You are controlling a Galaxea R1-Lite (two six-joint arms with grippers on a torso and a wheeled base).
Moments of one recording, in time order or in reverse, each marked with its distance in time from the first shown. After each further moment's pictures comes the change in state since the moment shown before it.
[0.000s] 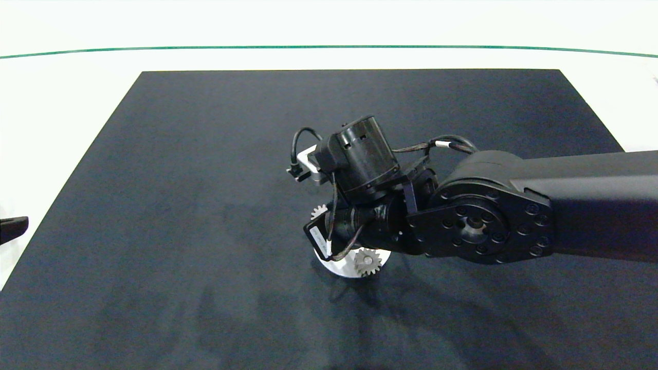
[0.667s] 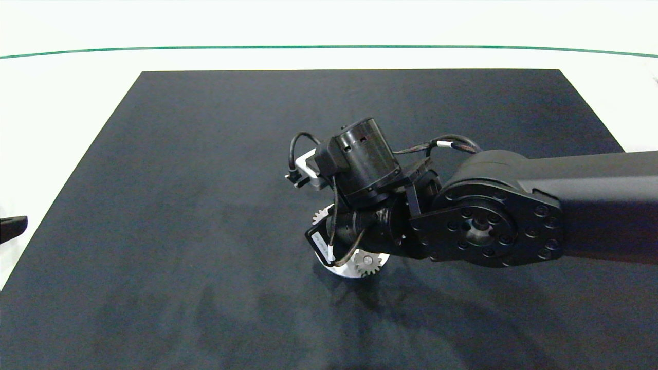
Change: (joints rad) left arm 0.003 -0.001 0.000 -0.001 0.000 0.000; right arm 0.009 -0.012 0.009 0.028 -0.006 -0.025
